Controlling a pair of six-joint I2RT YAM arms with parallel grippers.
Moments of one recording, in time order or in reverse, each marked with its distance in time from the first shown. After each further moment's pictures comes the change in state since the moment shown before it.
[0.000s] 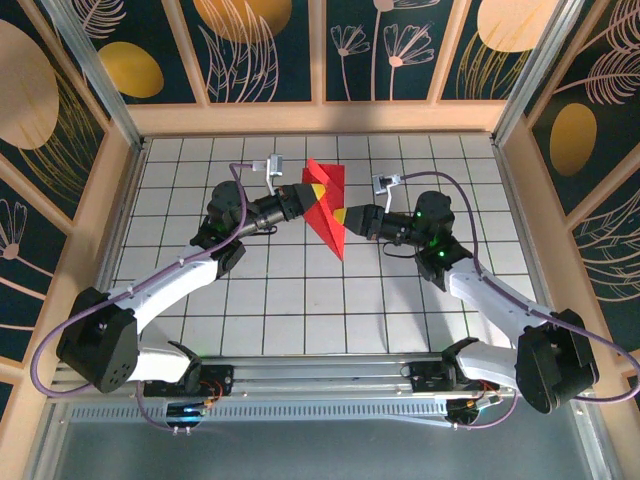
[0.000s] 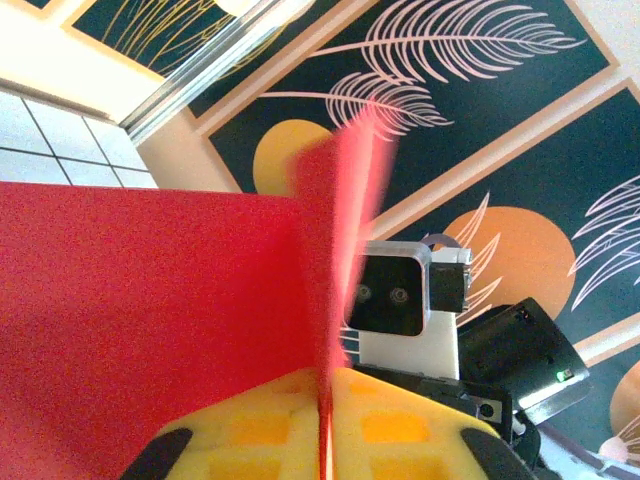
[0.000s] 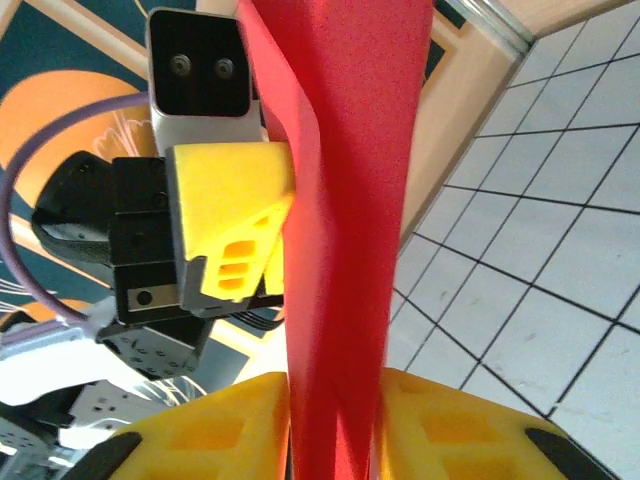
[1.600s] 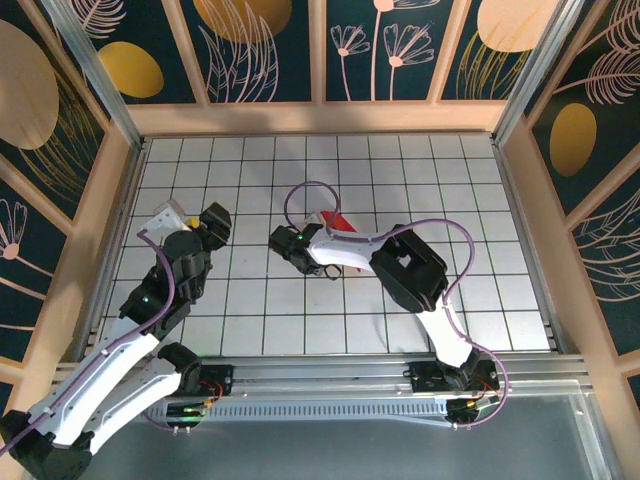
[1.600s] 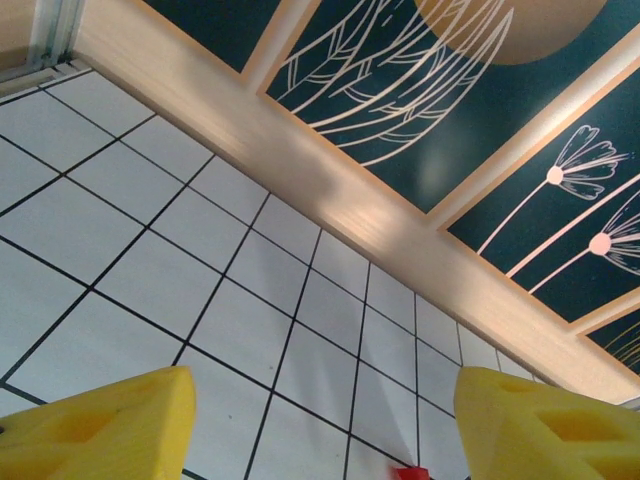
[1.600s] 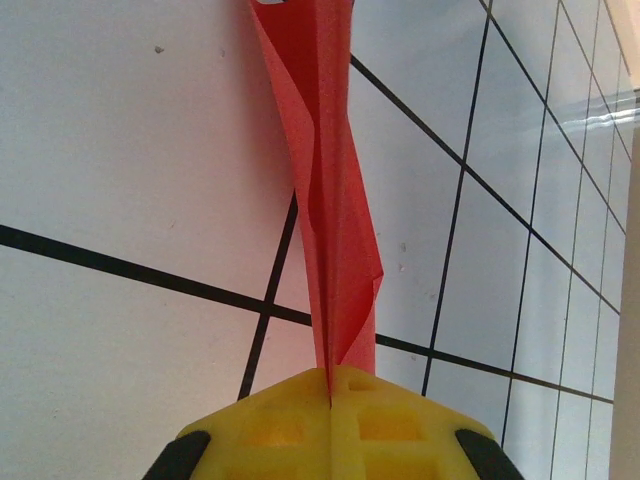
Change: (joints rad) left arm -0.003 -0.643 -0.186 -0.797 -1.146 0.185; right arm 0.505 0.976 0.827 -1.365 1.663 -0.483
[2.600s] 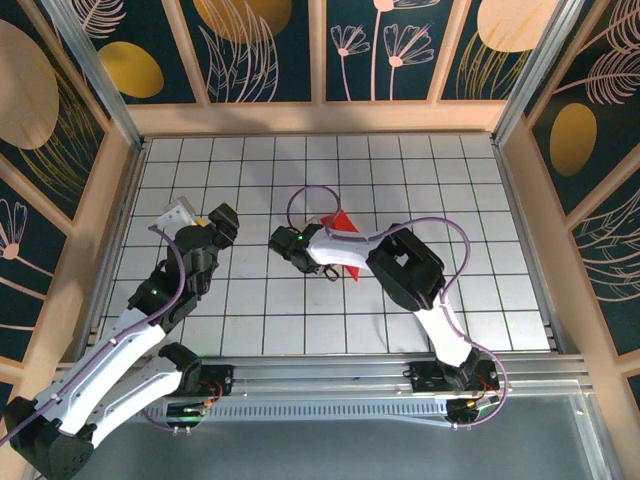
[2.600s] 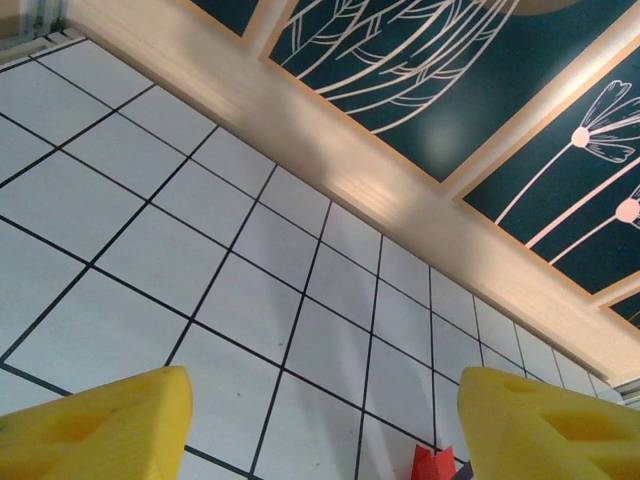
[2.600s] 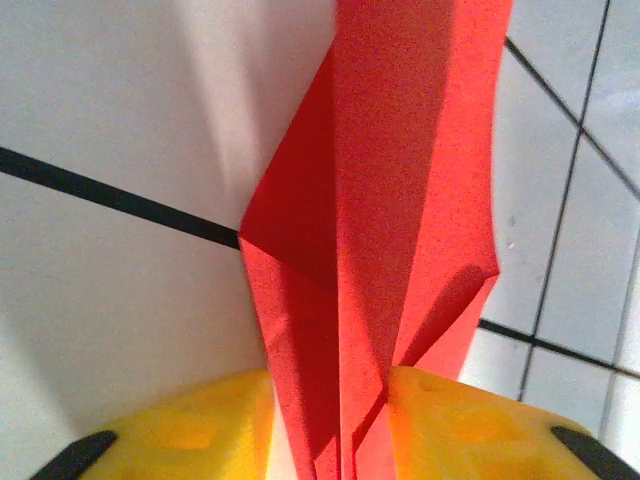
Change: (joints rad) left arm 0.000 0.065 0.000 0.005 0.028 -0.003; right arm -0.006 0.013 -0.003 0.029 -0.164 0.025
